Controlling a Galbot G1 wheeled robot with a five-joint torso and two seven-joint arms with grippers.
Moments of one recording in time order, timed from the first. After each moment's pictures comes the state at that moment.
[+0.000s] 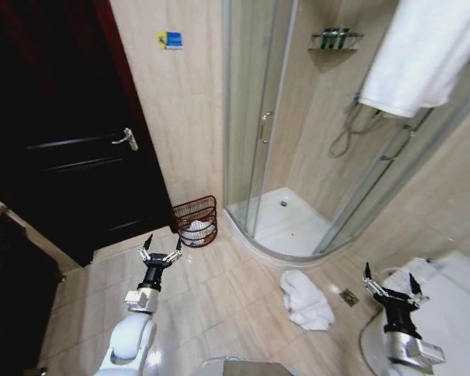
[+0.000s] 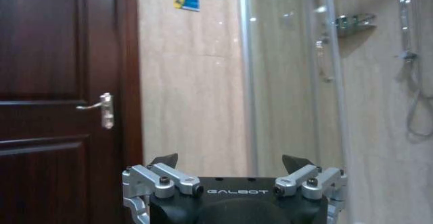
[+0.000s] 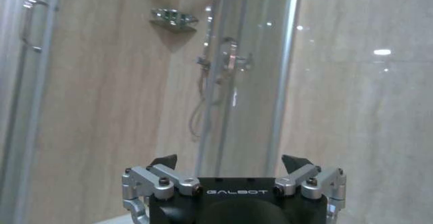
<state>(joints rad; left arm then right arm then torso) 1.60 -1.39 -0.64 -1.99 -0.15 -0.27 0.03 -1.77 1.49 0.98 2.03 0.20 0.29 0.05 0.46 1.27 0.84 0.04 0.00</state>
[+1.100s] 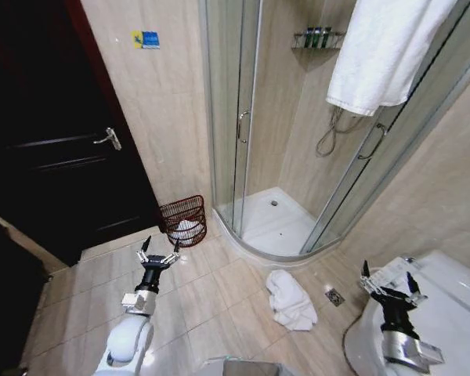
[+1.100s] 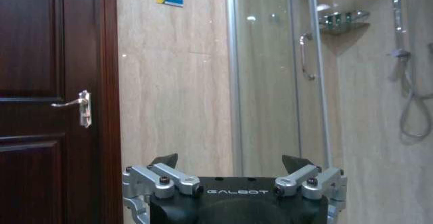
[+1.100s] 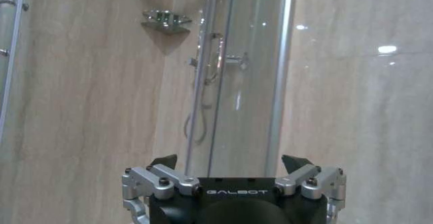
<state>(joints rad) 1.61 -1.38 -0.65 -1.98 -0.17 -0.29 0.04 -1.77 1.54 0.98 2.06 0.20 0.30 0.02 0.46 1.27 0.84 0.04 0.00</state>
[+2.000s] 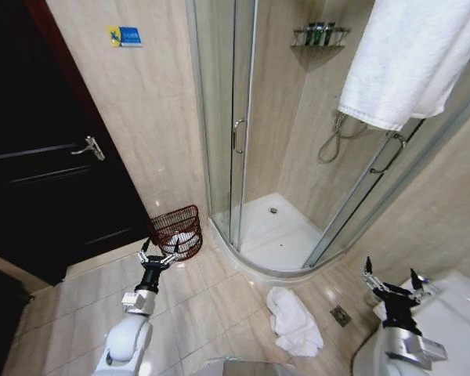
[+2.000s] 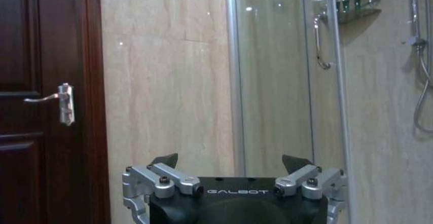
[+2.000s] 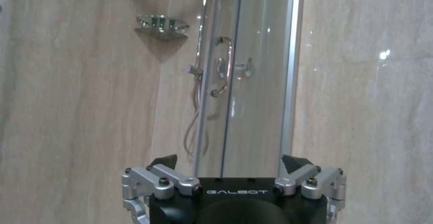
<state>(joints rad) 1.61 -1.37 -0.66 -1.97 -0.17 -0.27 0.05 -1.74 1.53 0.98 2.08 0.21 0.27 0.03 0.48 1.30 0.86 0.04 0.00</state>
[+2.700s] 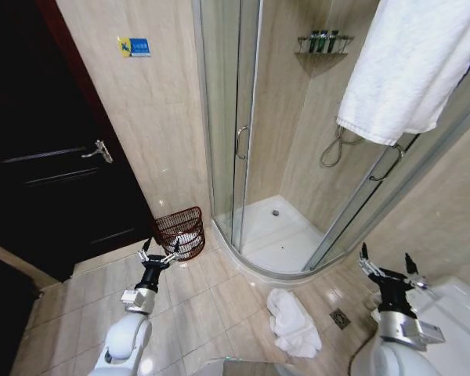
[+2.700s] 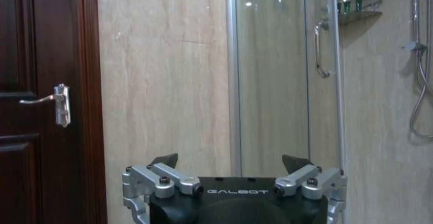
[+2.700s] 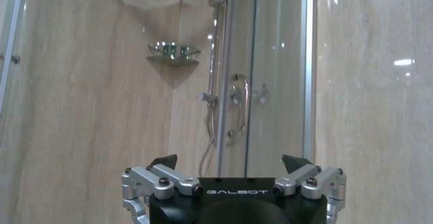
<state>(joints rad) 1.60 -1.36 -0.66 -1.98 -0.21 -0.23 0.07 -1.65 1.53 0.97 2.17 0.21 0.17 0.00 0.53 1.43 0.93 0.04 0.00</state>
